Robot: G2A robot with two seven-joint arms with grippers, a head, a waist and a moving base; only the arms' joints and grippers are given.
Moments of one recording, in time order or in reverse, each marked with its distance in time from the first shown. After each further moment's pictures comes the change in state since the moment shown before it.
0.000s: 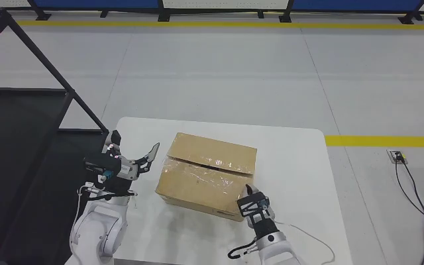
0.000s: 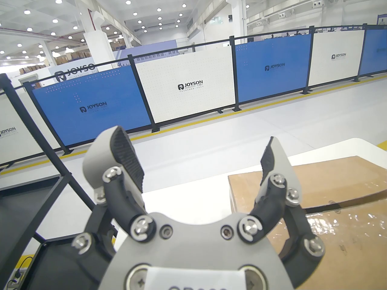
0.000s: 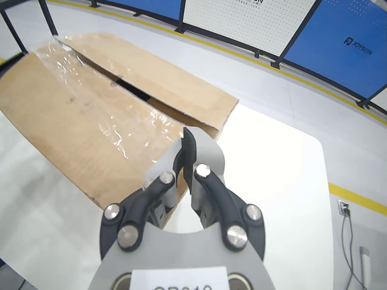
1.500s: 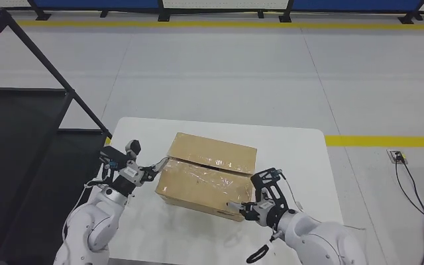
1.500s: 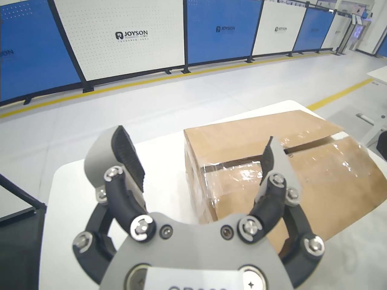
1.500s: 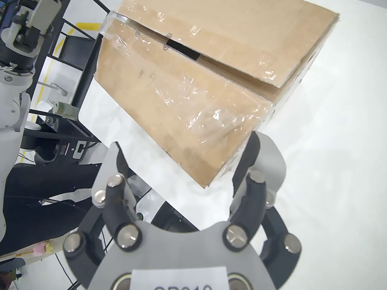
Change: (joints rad) left arm -0.060 0.025 -0.051 0.156 -0.273 -0.328 -0.202; right arm 0.165 0.012 0.226 -0.143 0.723 -0.171 0.785
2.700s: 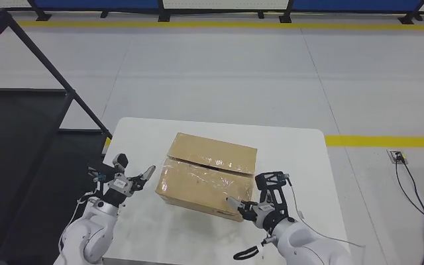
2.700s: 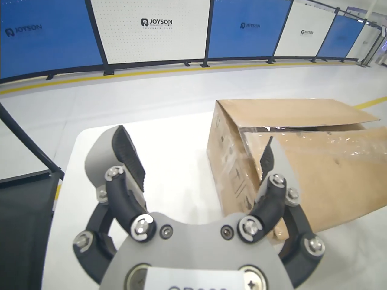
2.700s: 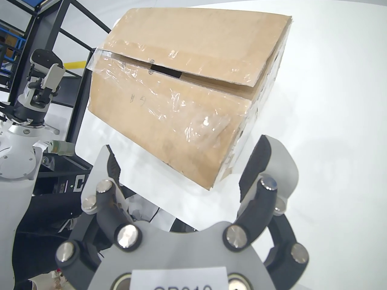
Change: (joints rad) left arm 0.089 0.014 -0.020 0.064 0.008 0.066 0.101; right arm -0.069 -0.008 -0.081 -0.109 -0.151 0.243 -0.115
